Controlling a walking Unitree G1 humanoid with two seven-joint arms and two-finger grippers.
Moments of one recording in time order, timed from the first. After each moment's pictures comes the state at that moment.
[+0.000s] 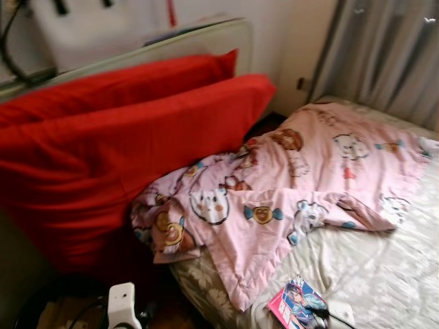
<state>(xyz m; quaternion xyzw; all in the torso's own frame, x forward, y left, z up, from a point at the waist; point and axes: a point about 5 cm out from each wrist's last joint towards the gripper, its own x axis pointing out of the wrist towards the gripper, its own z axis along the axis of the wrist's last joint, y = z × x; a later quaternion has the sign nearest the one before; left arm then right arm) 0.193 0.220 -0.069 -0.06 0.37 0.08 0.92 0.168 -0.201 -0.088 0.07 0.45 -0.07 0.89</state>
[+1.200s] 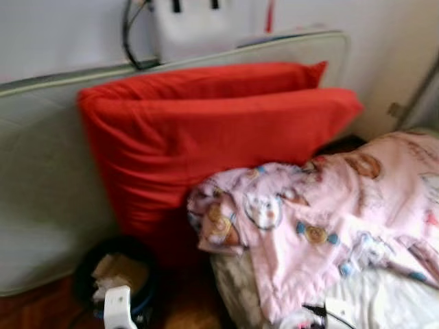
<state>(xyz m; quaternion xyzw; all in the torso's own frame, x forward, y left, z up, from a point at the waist) 0.181 0.218 -0.076 -0.07 0.39 0.08 0.92 0.155 -0.209 -0.093 0.07 0.47 -0.09 0.88</state>
